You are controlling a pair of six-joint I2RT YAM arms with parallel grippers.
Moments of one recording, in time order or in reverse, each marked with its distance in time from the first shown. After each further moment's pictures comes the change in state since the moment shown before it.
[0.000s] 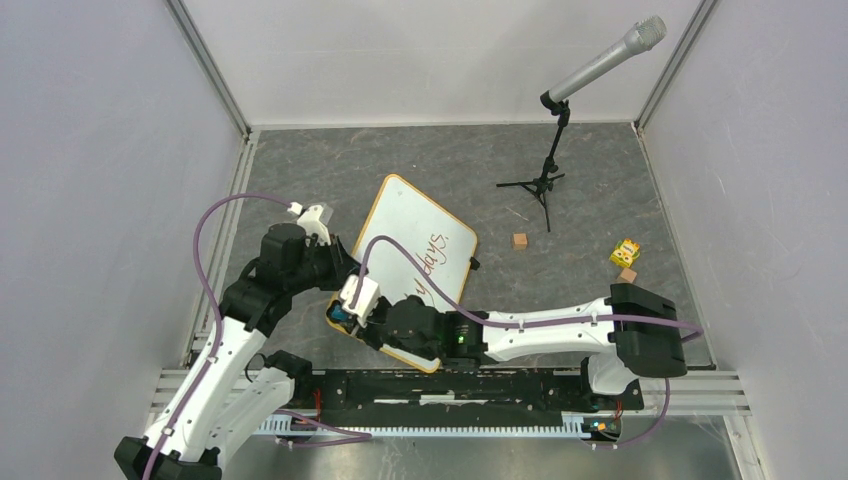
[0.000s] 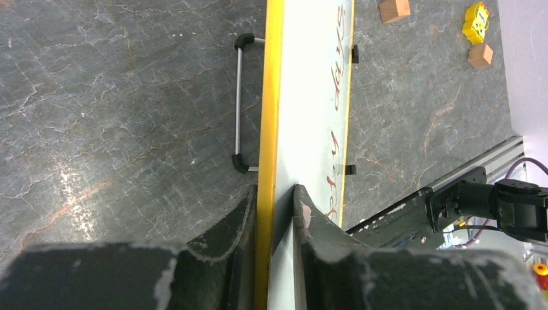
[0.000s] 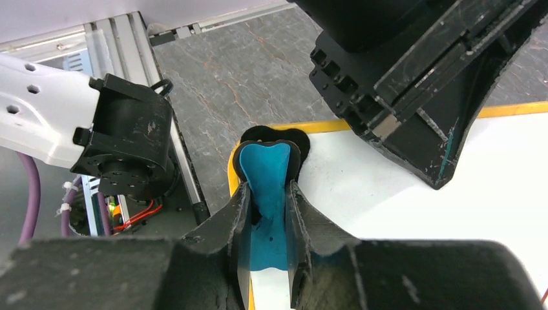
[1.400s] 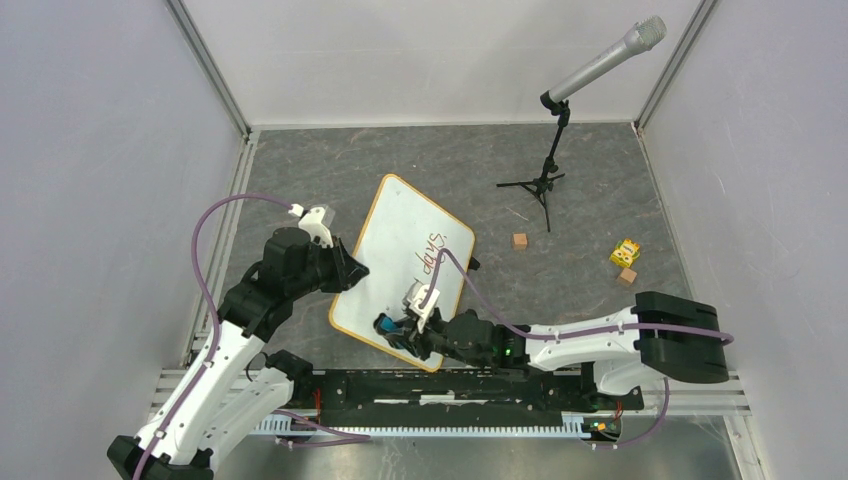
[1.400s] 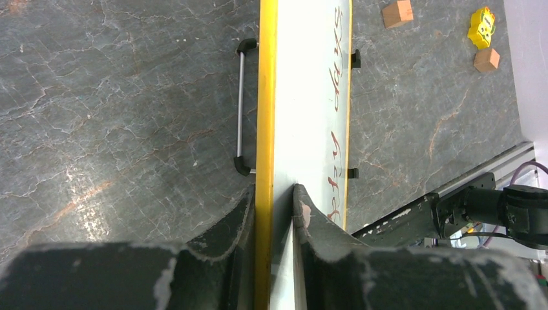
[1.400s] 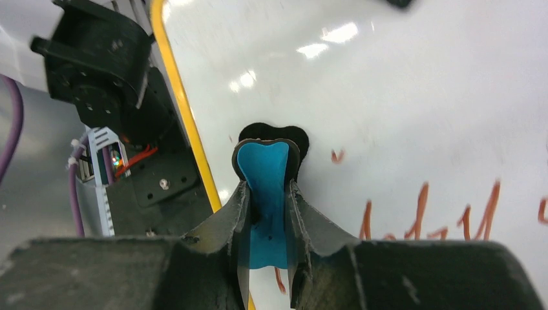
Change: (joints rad) left arm -0.070 -0.013 0.001 -0.001 -0.090 -0.024; right arm -0.035 -0.176 -0.431 0.259 -0.024 0.157
